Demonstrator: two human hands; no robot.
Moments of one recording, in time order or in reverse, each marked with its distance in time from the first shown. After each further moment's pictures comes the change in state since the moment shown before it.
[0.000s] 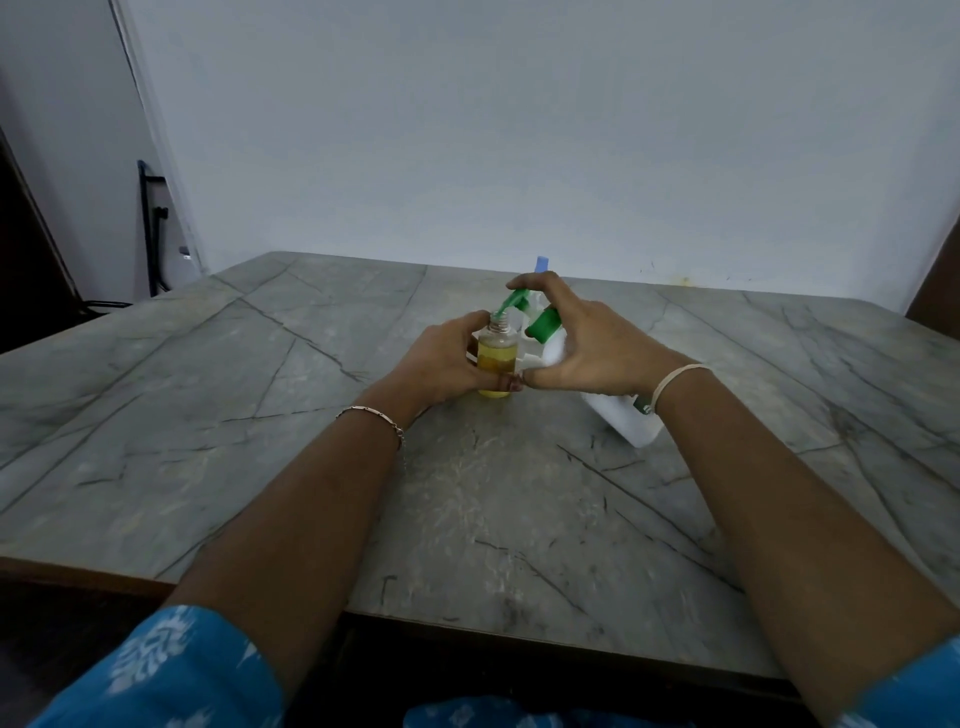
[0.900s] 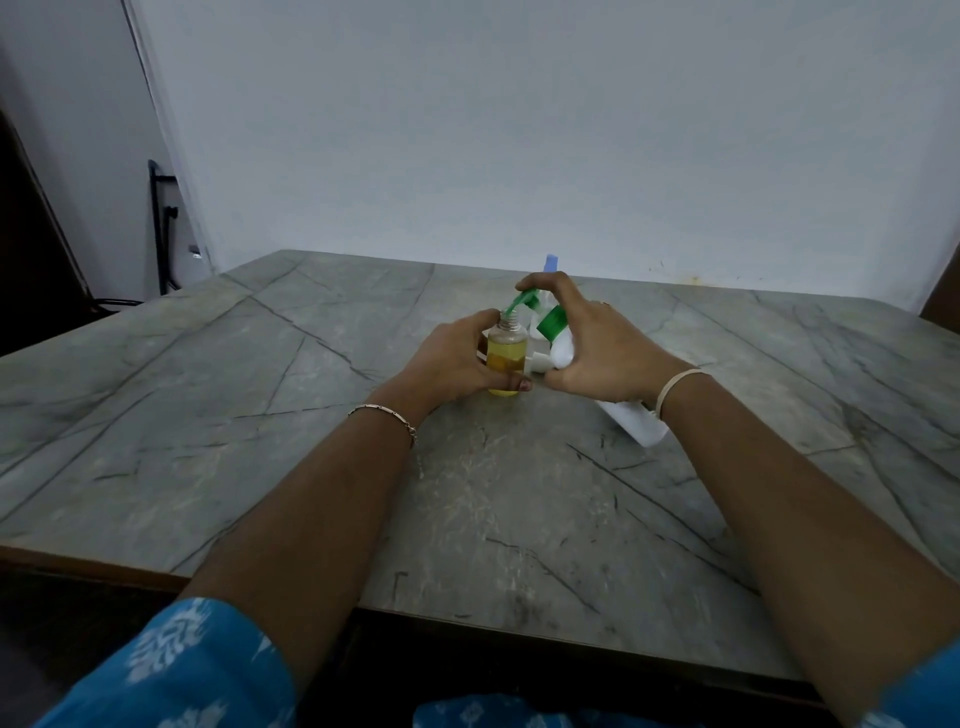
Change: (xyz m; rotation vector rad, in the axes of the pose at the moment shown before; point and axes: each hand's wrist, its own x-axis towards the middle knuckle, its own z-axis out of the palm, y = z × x) left_hand 0.002 -0.001 0.003 0.051 0.005 -0.022; right_hand 0.003 0.007 0.009 -0.057 0.047 -0.013
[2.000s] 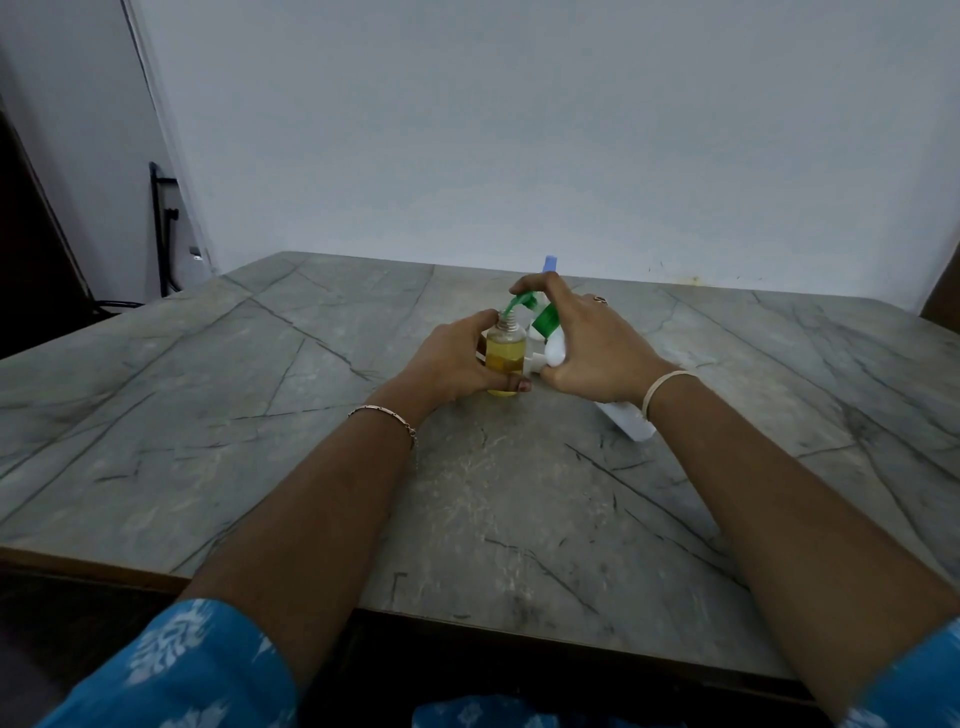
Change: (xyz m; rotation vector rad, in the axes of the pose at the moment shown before) left_hand 0.001 0.000 0.000 0.030 0.004 -0.002; right_hand 0.003 -0.001 0.005 -0.104 0.051 -0.031
